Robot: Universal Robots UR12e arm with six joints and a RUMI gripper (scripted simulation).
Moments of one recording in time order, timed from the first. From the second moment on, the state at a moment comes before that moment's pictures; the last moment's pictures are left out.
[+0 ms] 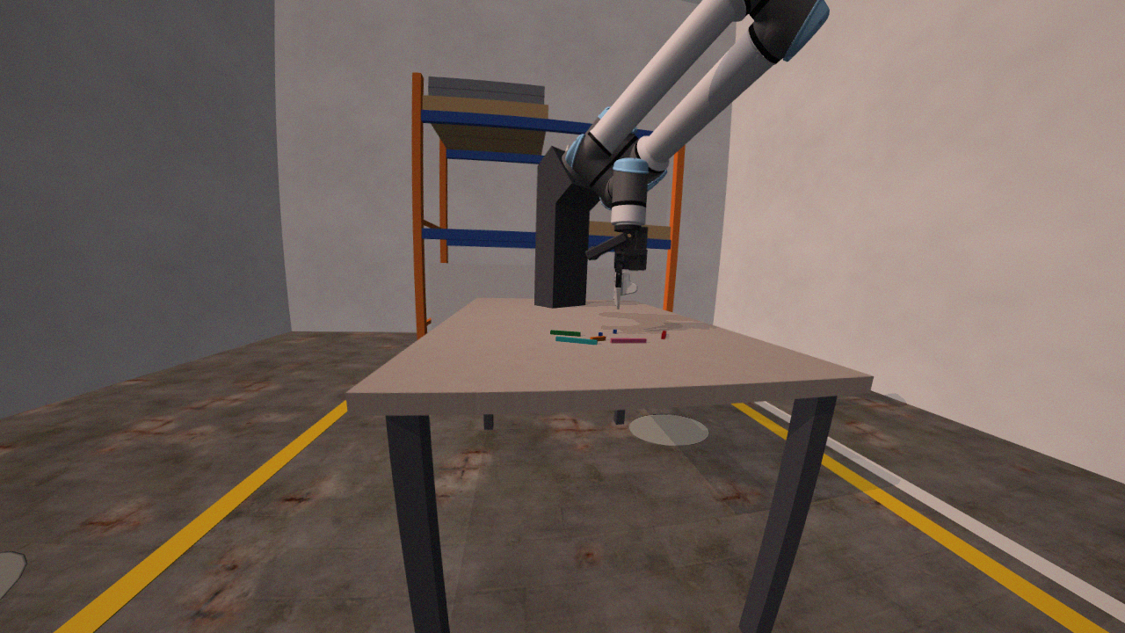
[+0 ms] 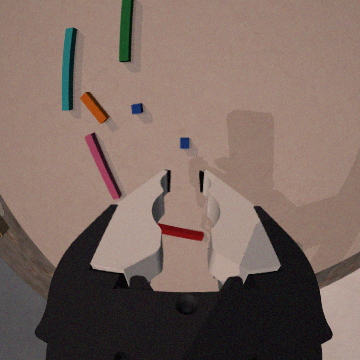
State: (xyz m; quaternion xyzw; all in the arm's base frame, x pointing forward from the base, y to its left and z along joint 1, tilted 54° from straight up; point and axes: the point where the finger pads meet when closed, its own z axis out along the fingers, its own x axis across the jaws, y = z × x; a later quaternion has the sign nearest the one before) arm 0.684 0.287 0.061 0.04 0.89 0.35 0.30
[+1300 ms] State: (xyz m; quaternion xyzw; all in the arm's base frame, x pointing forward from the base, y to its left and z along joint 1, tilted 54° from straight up) arm 0.689 0.293 0.055 0.04 0.89 0.35 0.30
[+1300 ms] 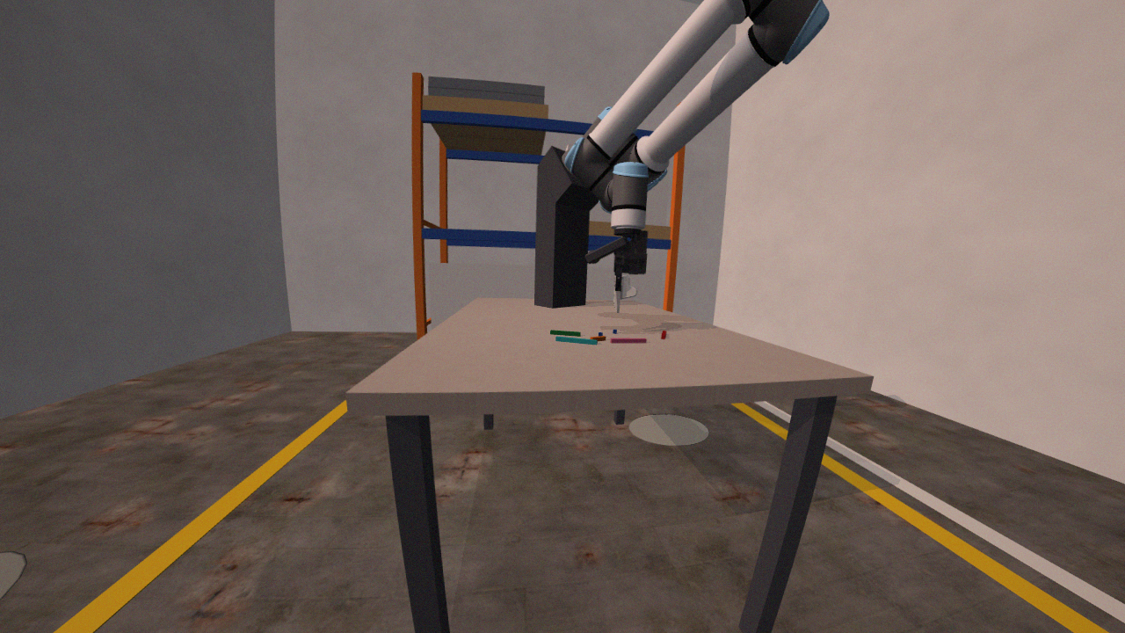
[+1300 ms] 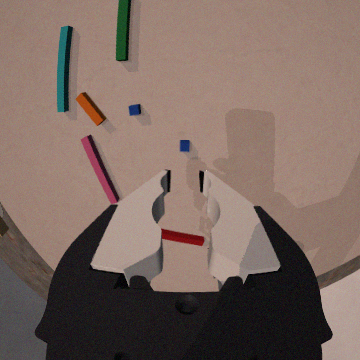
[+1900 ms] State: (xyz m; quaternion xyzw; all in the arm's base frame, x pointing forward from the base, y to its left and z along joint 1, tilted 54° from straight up) arm 0.702 0.307 0.042 0.04 0.89 0.35 0.30
